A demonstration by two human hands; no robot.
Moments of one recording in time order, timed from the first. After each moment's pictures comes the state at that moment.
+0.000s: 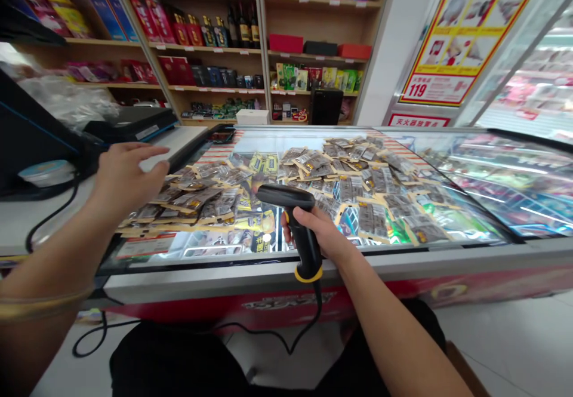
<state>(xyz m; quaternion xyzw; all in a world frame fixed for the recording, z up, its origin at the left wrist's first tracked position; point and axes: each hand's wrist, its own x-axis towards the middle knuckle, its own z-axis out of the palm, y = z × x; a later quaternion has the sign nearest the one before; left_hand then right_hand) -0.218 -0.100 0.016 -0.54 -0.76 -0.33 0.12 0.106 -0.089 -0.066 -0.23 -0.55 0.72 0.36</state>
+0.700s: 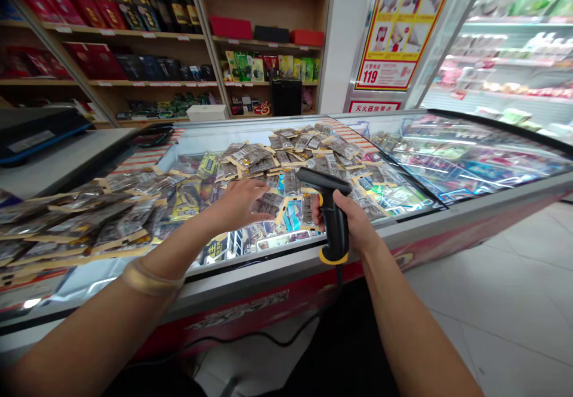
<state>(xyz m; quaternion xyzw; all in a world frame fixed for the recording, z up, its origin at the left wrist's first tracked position) -0.003 -0.027 -0.047 -0.88 -0.47 -0.07 -0.04 0.252 -0.078 -0.074 -0.31 -0.49 0.64 0.50</state>
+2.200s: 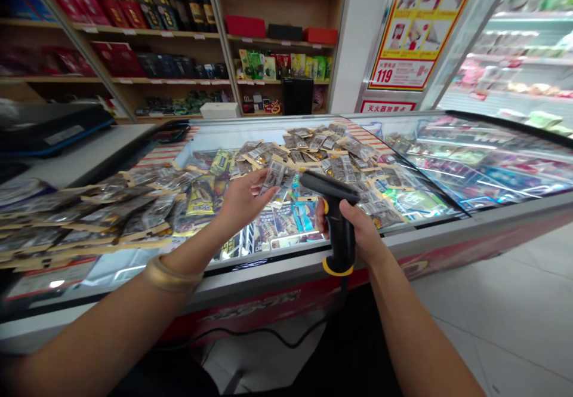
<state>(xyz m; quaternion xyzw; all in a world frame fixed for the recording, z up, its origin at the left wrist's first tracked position) -0.002 -0.034 -0.063 -0.71 -0.49 -0.46 -0.21 0.232 -0.090 -0.072 -0.29 -0.52 0.64 0.49</state>
